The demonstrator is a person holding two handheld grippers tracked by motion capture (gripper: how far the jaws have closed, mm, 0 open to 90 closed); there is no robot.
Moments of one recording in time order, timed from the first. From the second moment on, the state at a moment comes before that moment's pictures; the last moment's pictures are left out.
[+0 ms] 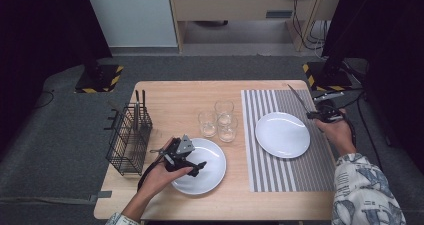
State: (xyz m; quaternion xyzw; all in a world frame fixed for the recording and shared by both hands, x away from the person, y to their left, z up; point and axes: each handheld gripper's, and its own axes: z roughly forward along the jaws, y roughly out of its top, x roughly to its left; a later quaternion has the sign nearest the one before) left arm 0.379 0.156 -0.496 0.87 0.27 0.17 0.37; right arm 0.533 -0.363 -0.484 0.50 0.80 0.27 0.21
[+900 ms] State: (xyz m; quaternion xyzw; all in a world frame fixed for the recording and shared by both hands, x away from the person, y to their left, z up) left arm 0.370 0.159 -0.495 0.87 0.28 0.18 0.37; right arm 0.554 -0.352 -0.507 0.50 0.81 0.24 0.20
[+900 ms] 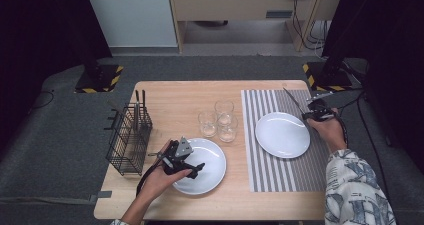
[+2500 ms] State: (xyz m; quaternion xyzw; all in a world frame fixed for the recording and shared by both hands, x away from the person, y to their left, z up) left arm 0.370 0.157 -0.496 0.87 0.28 0.18 0.37; right arm 0.551 -0.356 -0.515 0.51 0.80 0.24 0.18
